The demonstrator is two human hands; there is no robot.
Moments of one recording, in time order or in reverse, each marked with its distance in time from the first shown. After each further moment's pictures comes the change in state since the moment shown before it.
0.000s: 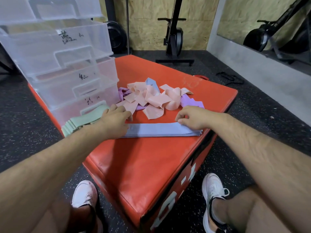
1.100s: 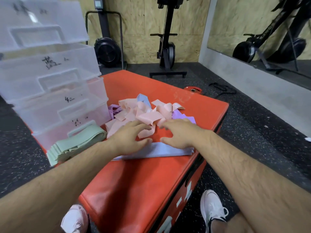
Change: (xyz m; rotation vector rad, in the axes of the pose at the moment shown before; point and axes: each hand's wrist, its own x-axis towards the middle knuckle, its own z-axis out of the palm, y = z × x) left_hand 0.047 0.047 0.015 -0.303 0.121 0.251; right_hand 0.000 -0.020 -0.007 -0.193 0.107 -0.061
